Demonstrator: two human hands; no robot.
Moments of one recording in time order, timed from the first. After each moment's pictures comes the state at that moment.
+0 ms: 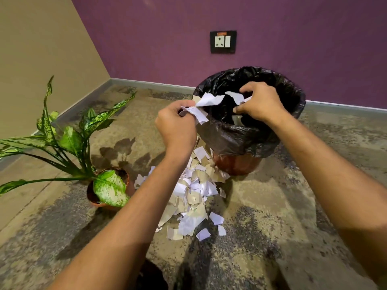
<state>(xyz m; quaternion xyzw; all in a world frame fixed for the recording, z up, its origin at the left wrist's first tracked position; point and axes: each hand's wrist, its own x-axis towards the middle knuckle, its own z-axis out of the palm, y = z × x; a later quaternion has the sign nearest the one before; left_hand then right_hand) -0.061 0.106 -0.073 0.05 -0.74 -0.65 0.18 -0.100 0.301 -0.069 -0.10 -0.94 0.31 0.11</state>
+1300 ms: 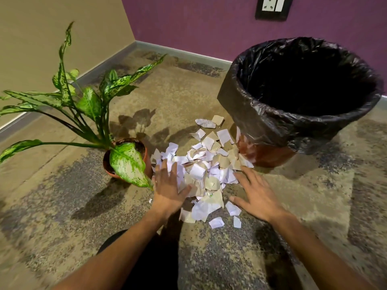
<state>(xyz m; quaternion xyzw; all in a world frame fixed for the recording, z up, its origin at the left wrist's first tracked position) -0.004 -0.031 -0.313 0.00 -0.99 -0.15 -0.05 0.002 0.254 -0.325 0.13 -0.98 0.08 -0.12</state>
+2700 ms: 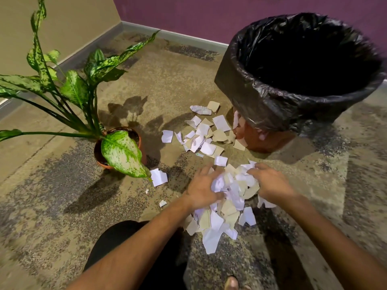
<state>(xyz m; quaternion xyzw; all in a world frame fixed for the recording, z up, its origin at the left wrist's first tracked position) 0.000 0.046 -0.301 -0.15 -0.91 -0.29 -0.24 0.004 0.268 -0.291 0.03 -0.97 0.09 -0.23</state>
